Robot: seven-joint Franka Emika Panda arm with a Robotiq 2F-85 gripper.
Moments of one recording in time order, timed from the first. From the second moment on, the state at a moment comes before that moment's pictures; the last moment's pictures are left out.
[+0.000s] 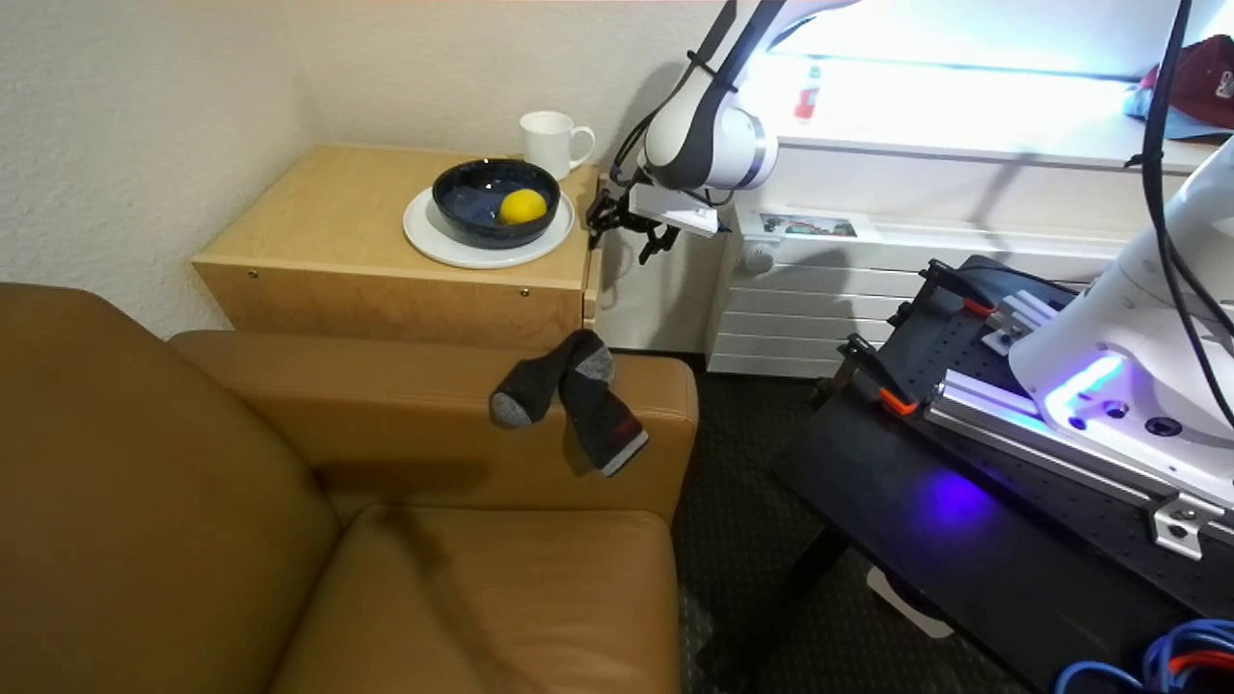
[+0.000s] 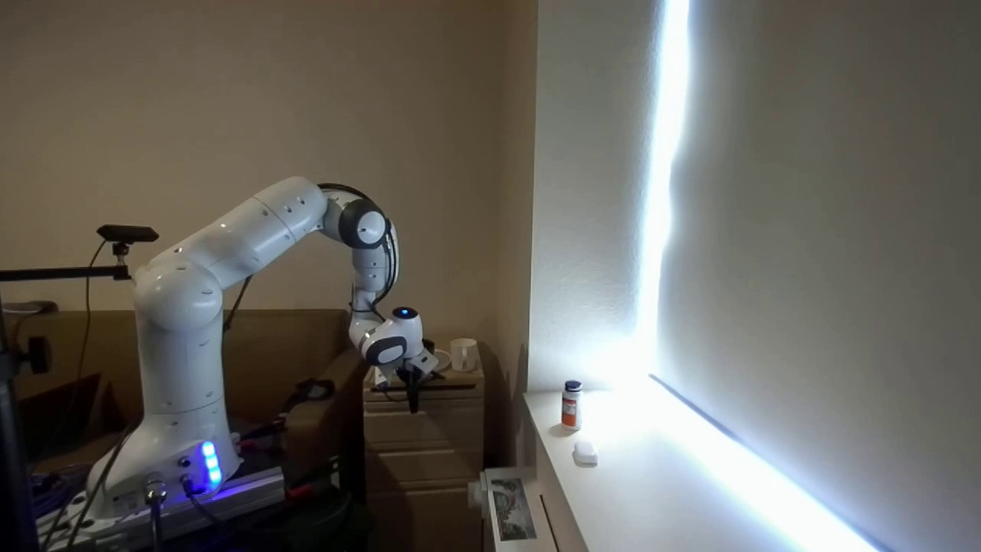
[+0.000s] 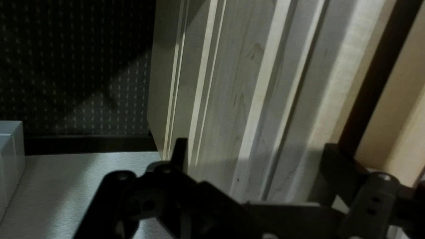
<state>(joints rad) -0.15 0.91 0.32 -2.05 0.23 3.25 0.41</state>
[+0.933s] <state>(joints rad) 0.06 0.68 0.06 -2.38 0.49 3.23 0.50</state>
